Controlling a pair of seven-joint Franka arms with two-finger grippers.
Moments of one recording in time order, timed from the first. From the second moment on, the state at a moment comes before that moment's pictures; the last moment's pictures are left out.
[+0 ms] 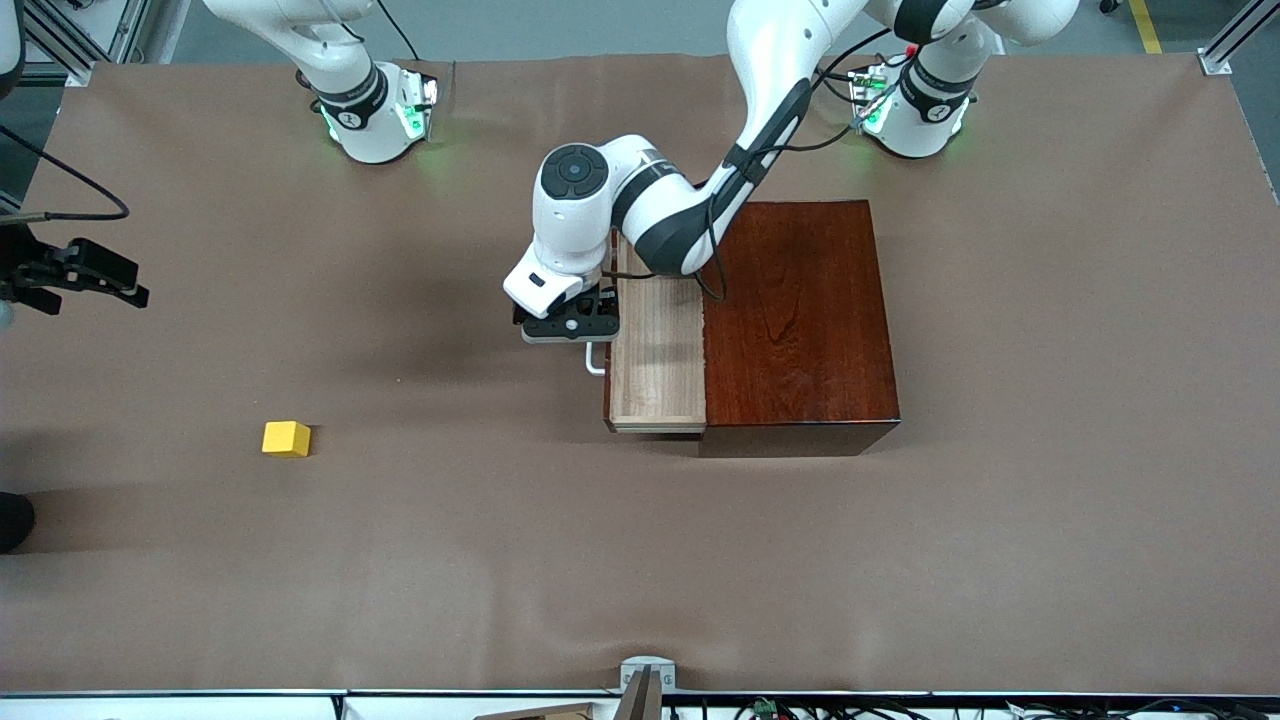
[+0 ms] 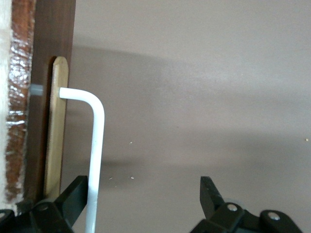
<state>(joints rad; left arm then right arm) -0.95 0.81 0.03 -1.23 -0.06 2.25 -1.00 0.03 0.07 -0.10 -1.54 0.03 1.59 -0.18</state>
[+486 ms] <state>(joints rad) -0.95 0.81 0.02 -1.23 -0.06 2.28 -0.99 0.10 0.08 -0.10 -1.54 0.04 1.59 -0.28</state>
